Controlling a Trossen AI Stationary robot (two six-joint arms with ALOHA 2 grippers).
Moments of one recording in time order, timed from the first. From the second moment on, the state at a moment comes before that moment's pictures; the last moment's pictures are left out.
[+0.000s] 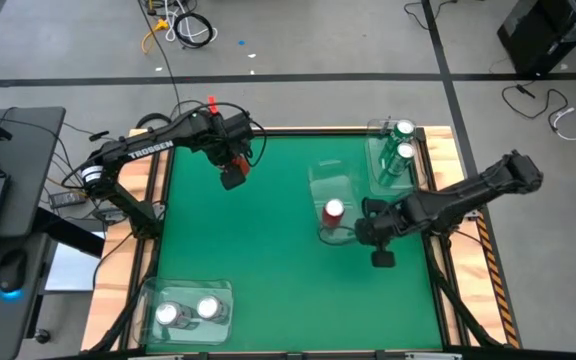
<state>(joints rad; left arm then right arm) 0.42 1.55 1.54 -1.33 -0.13 -0.02 0.28 1.24 0.83 -0.88 0.06 0.31</state>
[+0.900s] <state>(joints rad) 0.45 1.75 1.73 -1.15 0.02 0.05 -0.09 1.26 0.74 -0.46 0.03 0.04</state>
